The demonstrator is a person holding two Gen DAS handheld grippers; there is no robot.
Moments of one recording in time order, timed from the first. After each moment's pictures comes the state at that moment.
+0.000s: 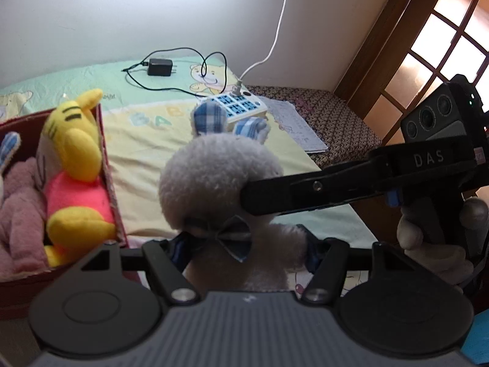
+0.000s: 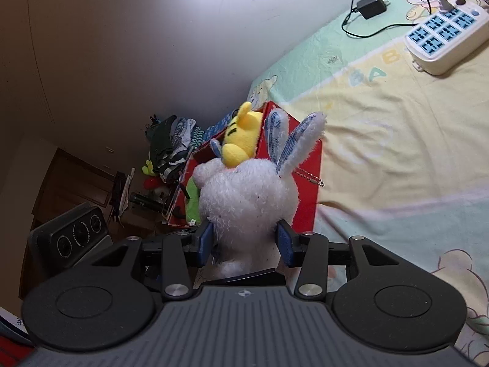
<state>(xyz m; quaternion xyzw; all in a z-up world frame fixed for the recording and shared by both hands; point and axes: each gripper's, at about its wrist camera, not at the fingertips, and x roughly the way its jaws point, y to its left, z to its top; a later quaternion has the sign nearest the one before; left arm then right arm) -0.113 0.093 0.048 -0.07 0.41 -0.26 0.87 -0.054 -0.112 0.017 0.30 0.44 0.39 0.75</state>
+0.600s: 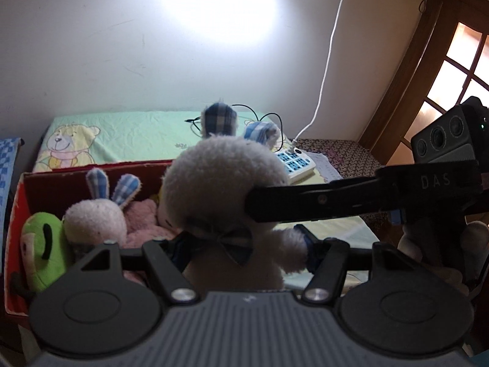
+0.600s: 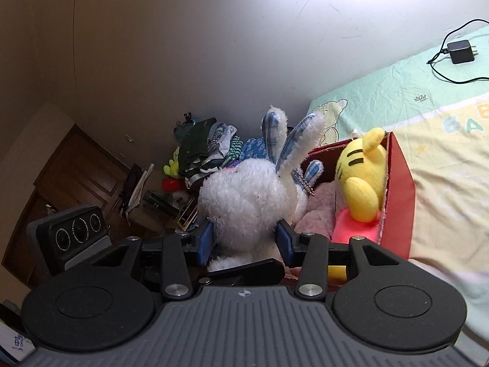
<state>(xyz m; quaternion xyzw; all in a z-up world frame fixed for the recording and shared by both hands) -0.121 0.228 0.078 -0.09 0.34 -0.21 0.91 -0.045 0.022 0.054 0.25 0.38 0.43 0.78</state>
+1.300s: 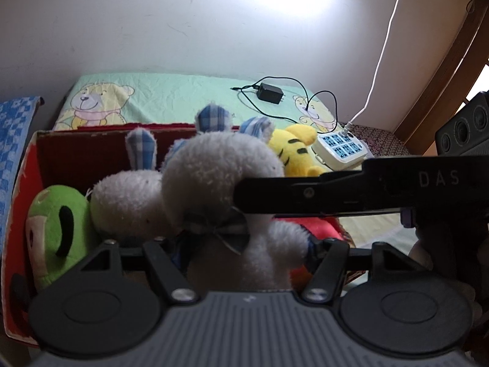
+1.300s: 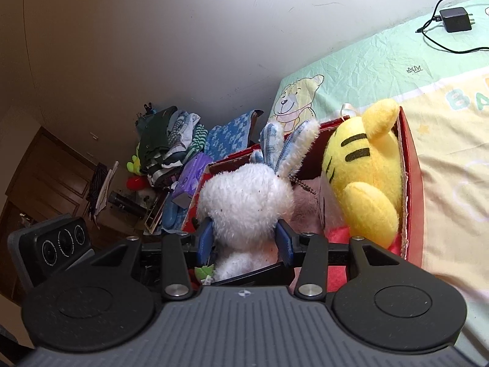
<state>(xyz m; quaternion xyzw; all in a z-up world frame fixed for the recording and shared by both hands) -0.061 0.262 0.014 -0.11 0.40 -0.16 0.89 -0.004 0.065 0.011 0.24 0.43 0.38 0.78</state>
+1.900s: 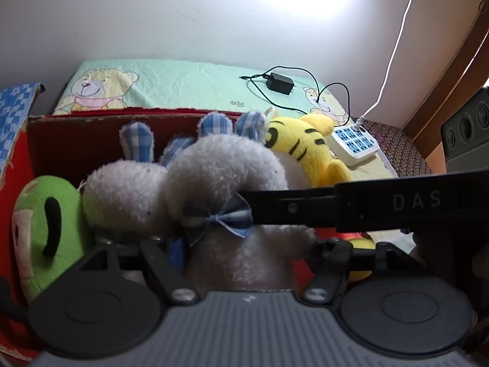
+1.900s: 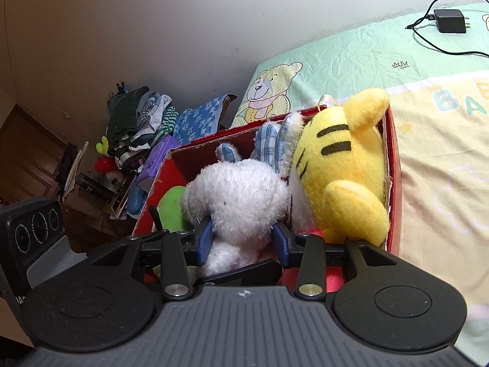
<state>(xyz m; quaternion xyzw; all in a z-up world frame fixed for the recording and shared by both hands) -0.047 0.256 0.001 -0.11 0.41 -0.15 0.89 0.010 0.078 0.000 0.18 0.46 0.36 0.79</state>
